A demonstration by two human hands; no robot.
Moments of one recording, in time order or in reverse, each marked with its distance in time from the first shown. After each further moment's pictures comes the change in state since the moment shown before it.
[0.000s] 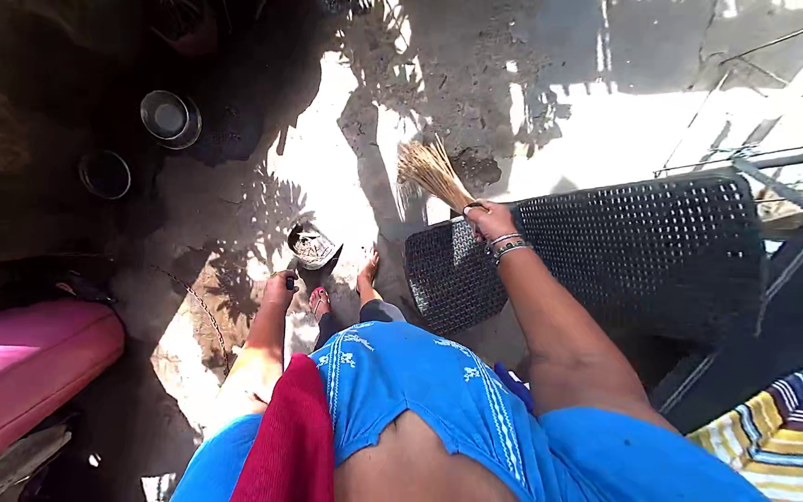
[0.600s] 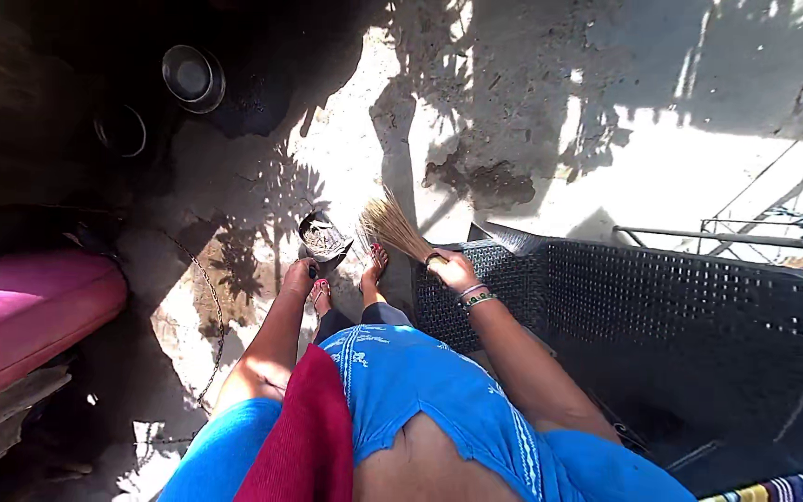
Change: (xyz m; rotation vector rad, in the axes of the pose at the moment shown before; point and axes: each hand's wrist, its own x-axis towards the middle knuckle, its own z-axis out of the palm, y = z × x) left_hand 0.038 0.048 0.004 -0.088 -0.052 -0.056; right_hand 0.000 -0.003 0.082 -0.410 -0.365 -0.162
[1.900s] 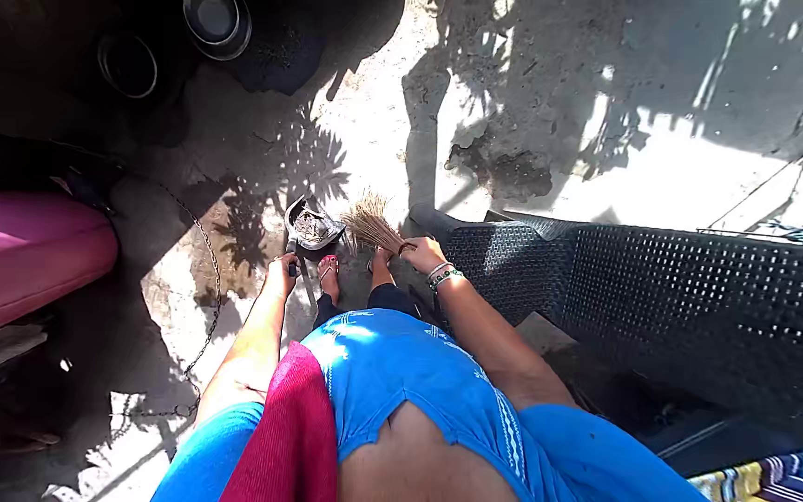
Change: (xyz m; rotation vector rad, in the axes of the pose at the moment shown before) left_hand -0.054 -0.170 0.023 -0.222 0.201 0.099; right_hand -0.006 -0.067 0.139 -0.165 -0.094 -0.054
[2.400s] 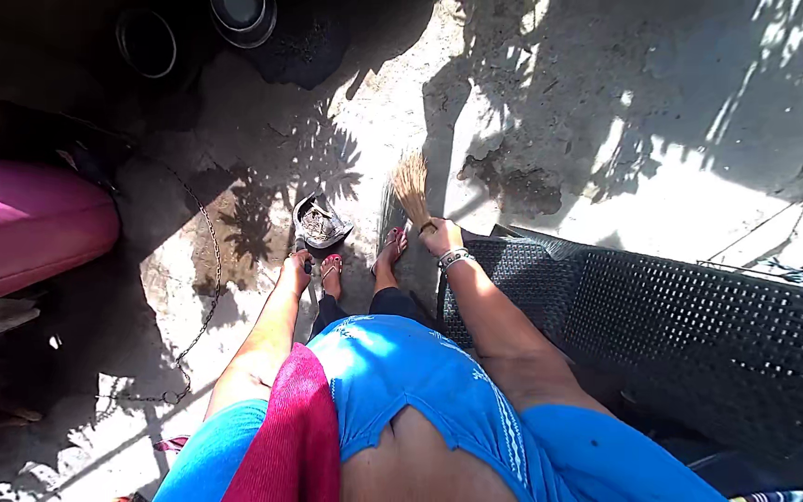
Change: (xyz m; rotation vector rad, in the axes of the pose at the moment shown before) left_hand 0.004 0.007 0.006 -0.034 -0.006 -0.042; right_hand 0.041 -0.024 -0.026 -0.112 0.155 0.021
